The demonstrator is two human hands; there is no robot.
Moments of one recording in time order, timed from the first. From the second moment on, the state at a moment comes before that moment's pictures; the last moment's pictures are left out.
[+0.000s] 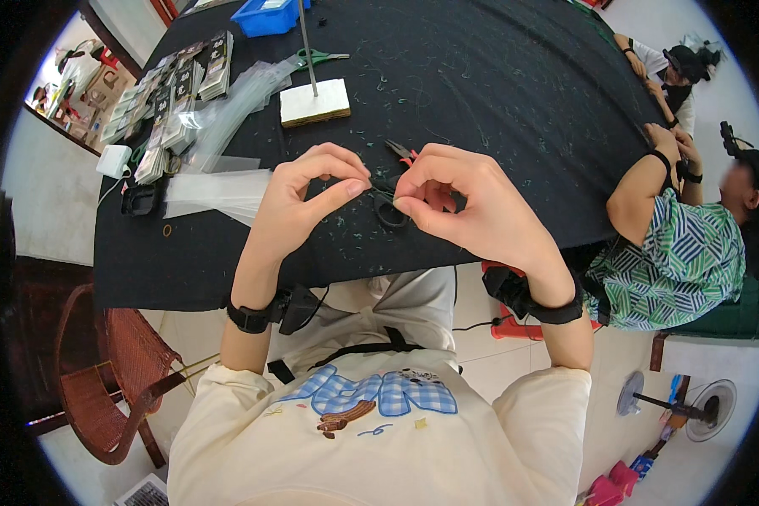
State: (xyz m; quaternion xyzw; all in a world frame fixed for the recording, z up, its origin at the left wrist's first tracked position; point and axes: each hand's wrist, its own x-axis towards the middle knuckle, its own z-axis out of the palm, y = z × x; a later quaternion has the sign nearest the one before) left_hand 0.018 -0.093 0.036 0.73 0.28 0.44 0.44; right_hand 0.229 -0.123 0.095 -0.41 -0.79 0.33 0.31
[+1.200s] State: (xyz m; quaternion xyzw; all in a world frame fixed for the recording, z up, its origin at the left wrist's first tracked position) left_hand 0.009 -0.126 0.042 0.56 0.07 0.38 0.73; right_hand 0.213 -0.093 0.051 -0.37 -0.90 0.00 0.23
